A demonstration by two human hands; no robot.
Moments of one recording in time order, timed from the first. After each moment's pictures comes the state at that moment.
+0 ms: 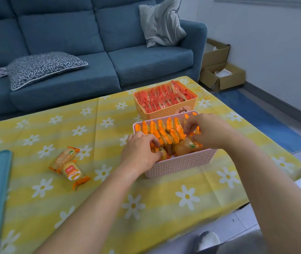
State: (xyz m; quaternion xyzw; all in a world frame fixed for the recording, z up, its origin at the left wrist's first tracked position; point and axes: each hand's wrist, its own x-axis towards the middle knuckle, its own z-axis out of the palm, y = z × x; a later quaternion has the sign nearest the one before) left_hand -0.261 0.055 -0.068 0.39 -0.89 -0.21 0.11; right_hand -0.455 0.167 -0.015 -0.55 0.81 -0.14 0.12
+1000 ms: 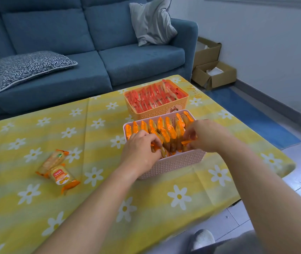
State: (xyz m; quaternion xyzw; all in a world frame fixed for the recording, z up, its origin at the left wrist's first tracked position) left_hand -0.283 0.065 -0.075 0.34 -0.91 -0.20 0.15; right_hand -0.472 0.174 -0.038 -0.51 0.85 -0.06 0.12
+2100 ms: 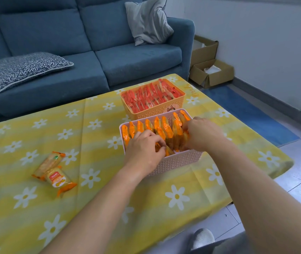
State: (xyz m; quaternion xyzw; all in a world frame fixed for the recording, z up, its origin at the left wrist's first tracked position) left_hand -0.296 0.076 -0.077 0.31 -0.92 -0.18 0.16; right_hand -0.471 0.164 -0.054 -0.48 0.88 -0.02 0.04
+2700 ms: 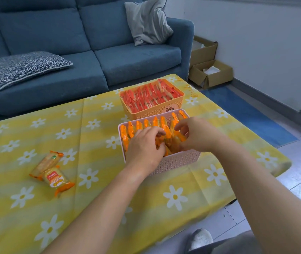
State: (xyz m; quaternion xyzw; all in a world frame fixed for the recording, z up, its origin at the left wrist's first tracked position) left_hand -0.303 0.082 -0.074 0.31 -0.90 -0.22 0.23; right_hand -0.459 0.175 -0.030 -0.48 0.84 -0.17 0.18
